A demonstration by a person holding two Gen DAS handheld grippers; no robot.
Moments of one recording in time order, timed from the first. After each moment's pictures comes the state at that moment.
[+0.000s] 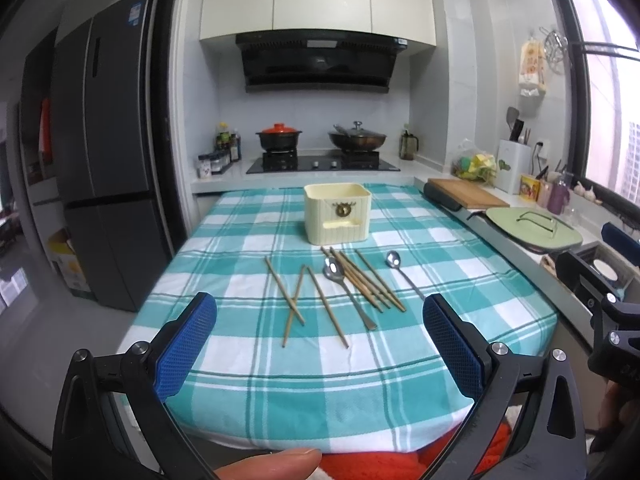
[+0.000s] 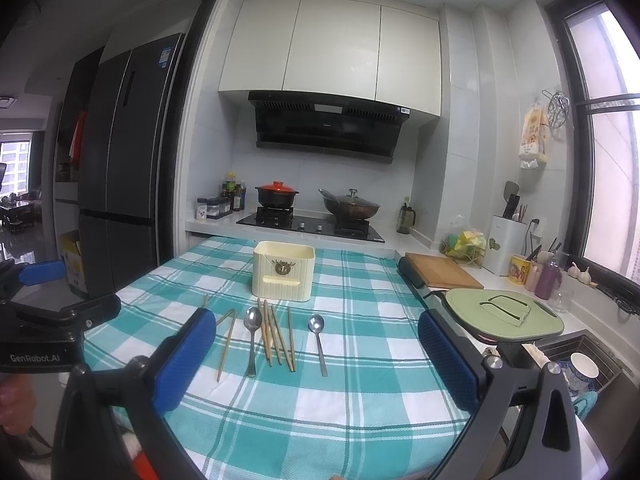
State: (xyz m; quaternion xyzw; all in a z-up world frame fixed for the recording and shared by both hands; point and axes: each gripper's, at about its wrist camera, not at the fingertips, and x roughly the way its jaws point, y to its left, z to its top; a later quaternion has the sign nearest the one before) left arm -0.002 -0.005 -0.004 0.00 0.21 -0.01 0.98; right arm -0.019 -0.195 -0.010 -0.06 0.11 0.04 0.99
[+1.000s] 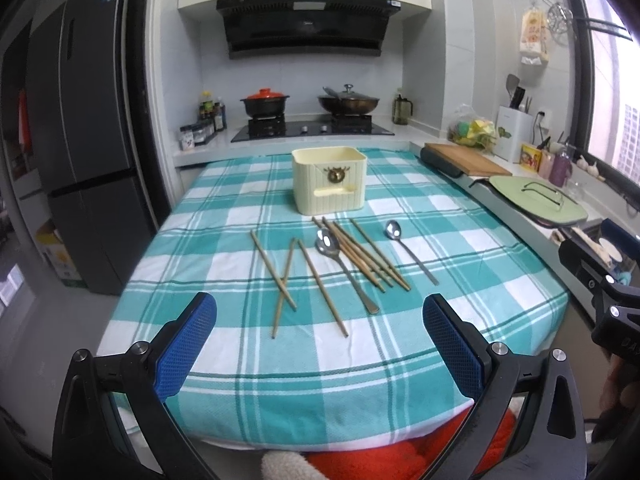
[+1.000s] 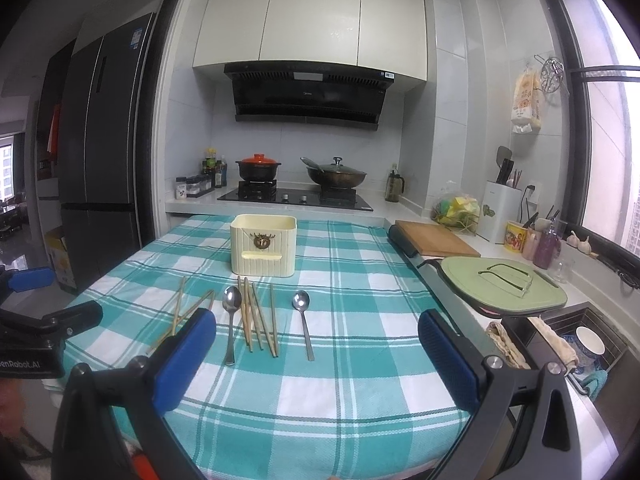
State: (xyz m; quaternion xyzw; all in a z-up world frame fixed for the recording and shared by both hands) left arm 0.057 -0.007 -0.031 0.01 0.28 -0.03 0.96; right arm 0.033 -0.212 -0.037 -0.04 0.16 0.01 0.99
